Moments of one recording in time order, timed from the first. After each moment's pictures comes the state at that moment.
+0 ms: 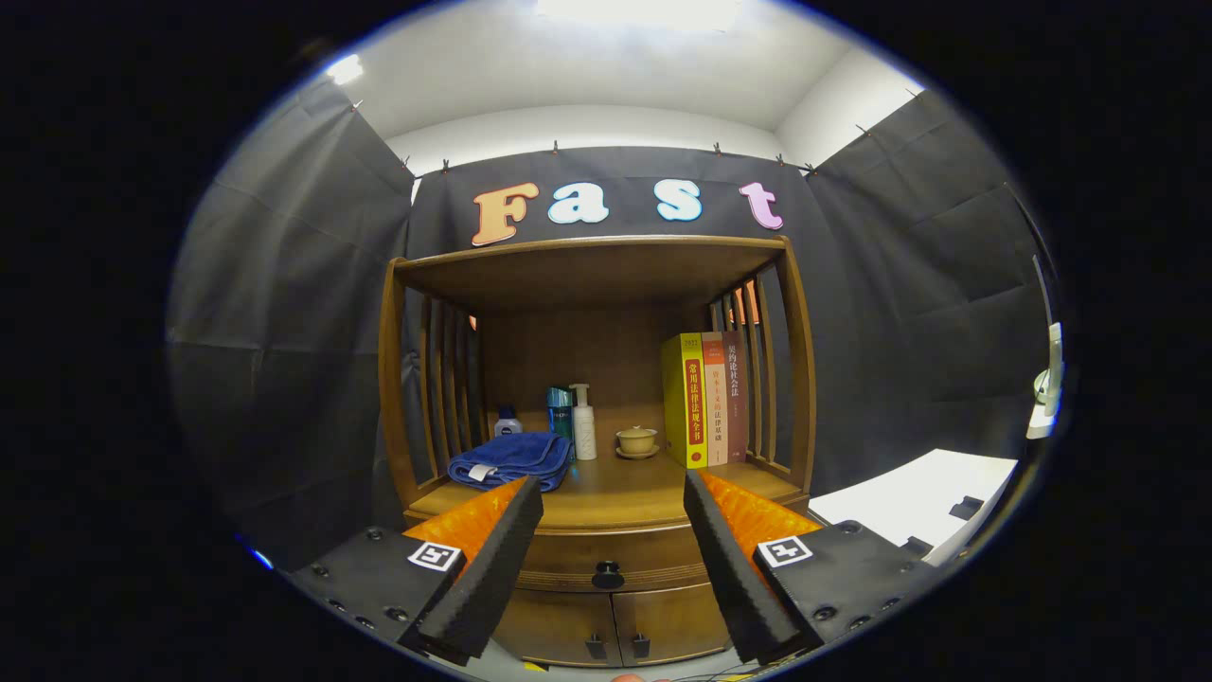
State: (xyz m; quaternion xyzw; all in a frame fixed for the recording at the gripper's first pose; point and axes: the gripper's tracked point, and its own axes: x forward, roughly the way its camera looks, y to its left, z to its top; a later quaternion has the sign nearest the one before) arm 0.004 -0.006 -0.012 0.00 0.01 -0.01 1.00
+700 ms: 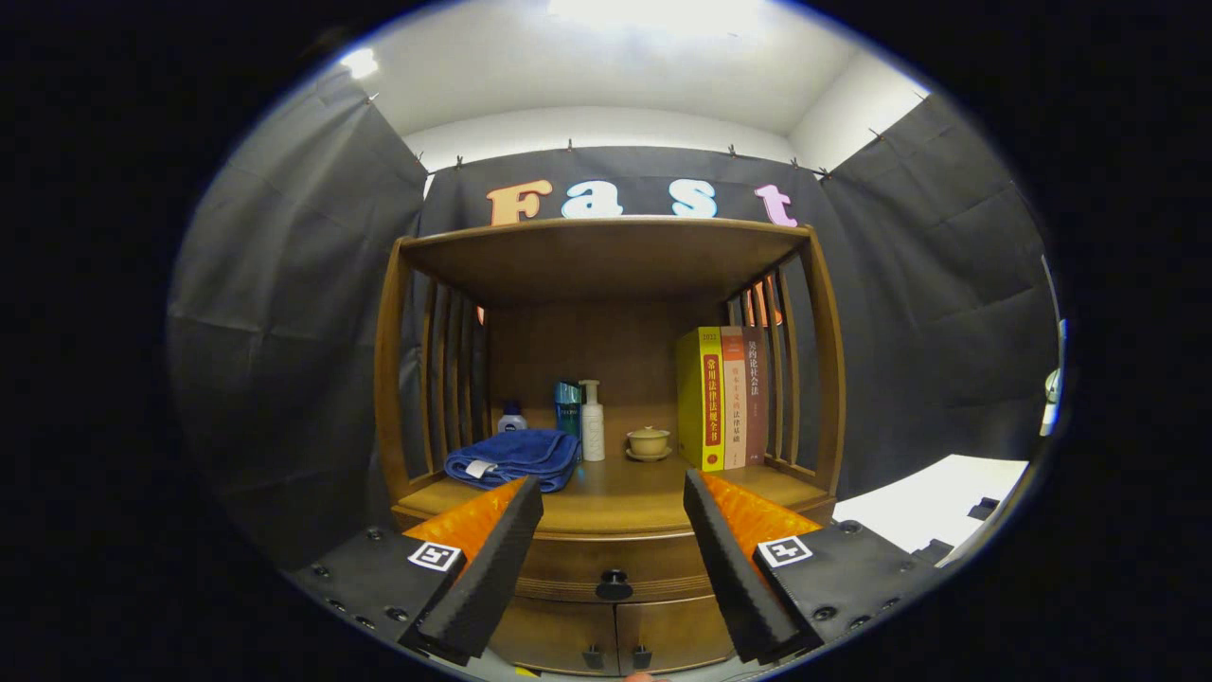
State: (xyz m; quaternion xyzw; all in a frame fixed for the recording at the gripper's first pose) arm 0.053 0.003 -0.052 -0.03 -0.01 0.01 1.00
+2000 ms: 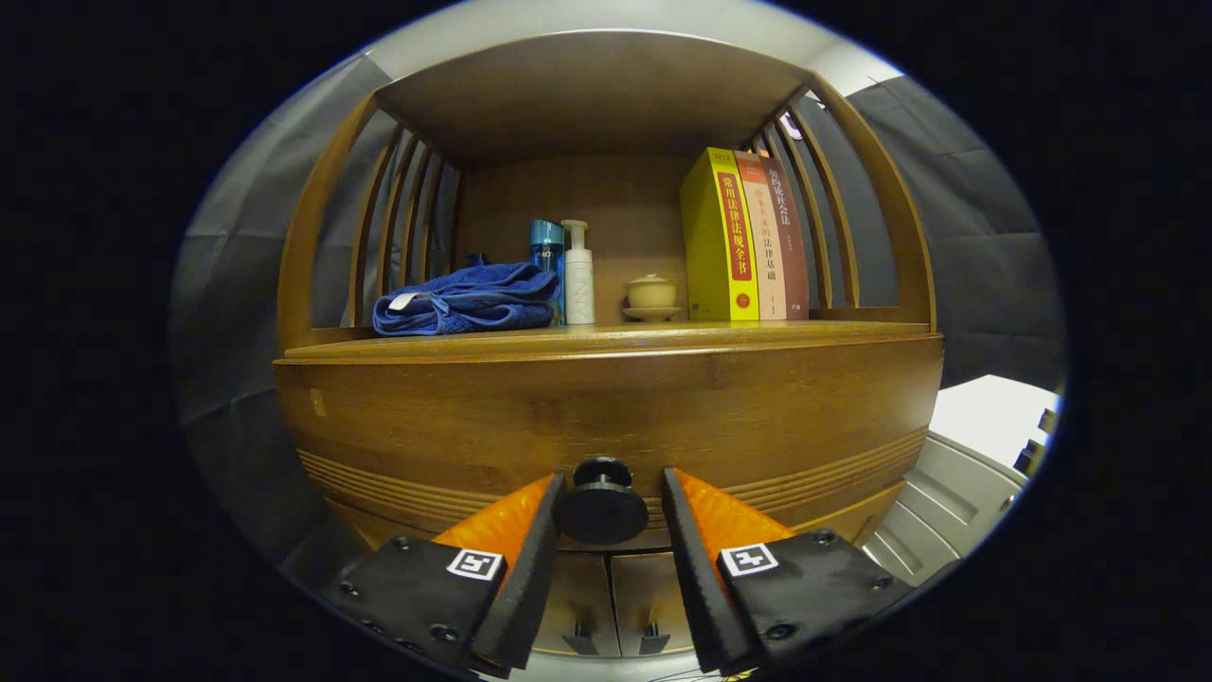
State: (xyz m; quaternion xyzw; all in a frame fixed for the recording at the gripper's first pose) arm 0.145 -0.006 -0.259 -0.01 0.11 0.00 0.99
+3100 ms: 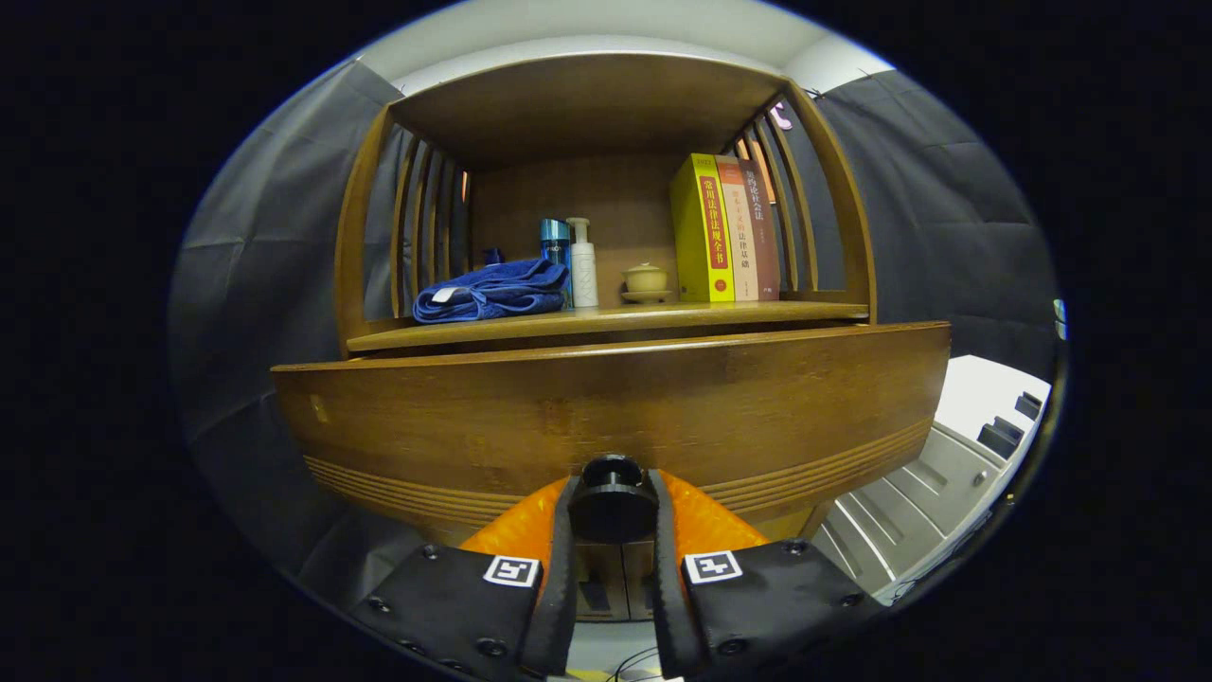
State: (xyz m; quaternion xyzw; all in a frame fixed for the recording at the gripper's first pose) arm 0.045 -0.003 -0.249 0.01 0.14 0.00 0.99
